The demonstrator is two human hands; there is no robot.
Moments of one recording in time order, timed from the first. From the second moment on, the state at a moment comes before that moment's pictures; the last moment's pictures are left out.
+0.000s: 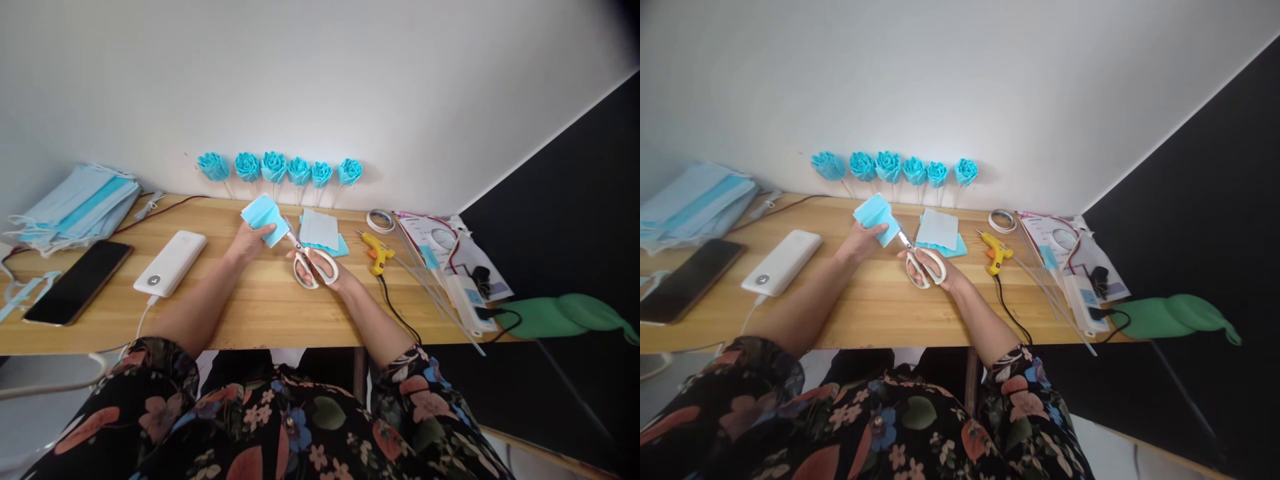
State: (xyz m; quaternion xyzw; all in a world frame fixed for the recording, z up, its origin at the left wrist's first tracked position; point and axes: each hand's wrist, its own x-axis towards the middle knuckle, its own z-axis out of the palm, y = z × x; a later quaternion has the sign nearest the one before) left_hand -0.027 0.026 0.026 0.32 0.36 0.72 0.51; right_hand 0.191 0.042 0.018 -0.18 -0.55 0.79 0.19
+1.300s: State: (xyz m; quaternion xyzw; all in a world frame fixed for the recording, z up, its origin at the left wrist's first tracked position) left_hand -0.031 0.023 0.026 0.33 0.37 0.69 0.52; right_hand 0.194 0.040 0.021 -0.14 -0.57 0.79 0.20
